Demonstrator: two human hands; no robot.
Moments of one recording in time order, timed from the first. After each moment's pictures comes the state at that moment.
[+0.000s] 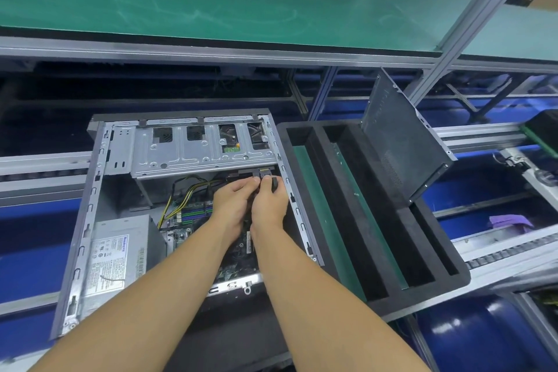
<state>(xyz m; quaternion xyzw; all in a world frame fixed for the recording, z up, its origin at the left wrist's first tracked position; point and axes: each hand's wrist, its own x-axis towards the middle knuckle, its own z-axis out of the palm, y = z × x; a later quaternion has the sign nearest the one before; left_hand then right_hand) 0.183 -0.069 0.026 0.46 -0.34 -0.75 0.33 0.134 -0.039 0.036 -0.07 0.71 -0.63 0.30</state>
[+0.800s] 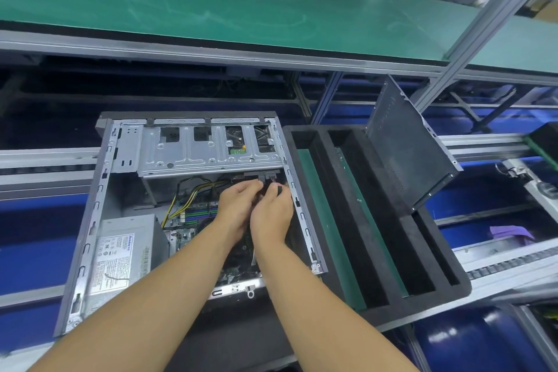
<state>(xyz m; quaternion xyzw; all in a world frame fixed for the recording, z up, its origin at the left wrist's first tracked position) 0.185 -0.068 0.036 0.48 -0.34 -0.75 0.32 0.146 -0.025 0.054 -0.15 0.81 -0.52 0.23</state>
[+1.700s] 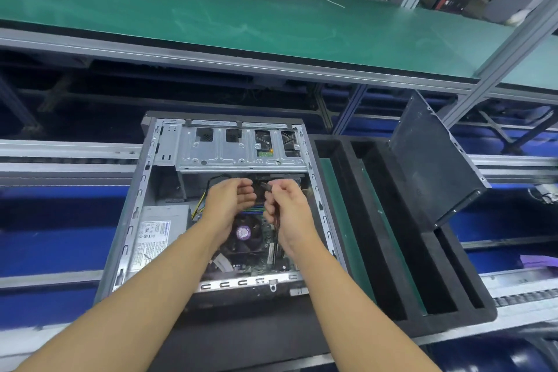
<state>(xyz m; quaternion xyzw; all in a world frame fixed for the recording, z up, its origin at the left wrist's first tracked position) 0.251 -0.086 0.045 0.51 -0.32 -0.70 0.39 0.150 -0.002 0.086 -0.25 0.58 -0.59 0.50</state>
